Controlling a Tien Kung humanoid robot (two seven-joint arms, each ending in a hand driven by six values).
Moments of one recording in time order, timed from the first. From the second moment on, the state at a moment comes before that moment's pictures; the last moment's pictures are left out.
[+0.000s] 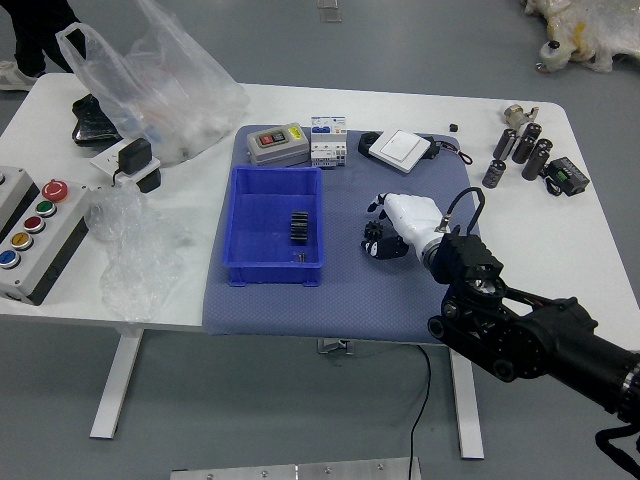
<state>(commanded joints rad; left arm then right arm) -0.03 0.12 -1.57 -0.18 1.50 0.14 0.18 0.67 -0.18 0.50 0.97 -1.86 -0.26 -0.38</state>
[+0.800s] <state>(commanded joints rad) -0.02 0.12 -1.57 -0.18 1.50 0.14 0.18 0.73 -0.21 0.52 1.14 -1.91 -0.30 -0.37</state>
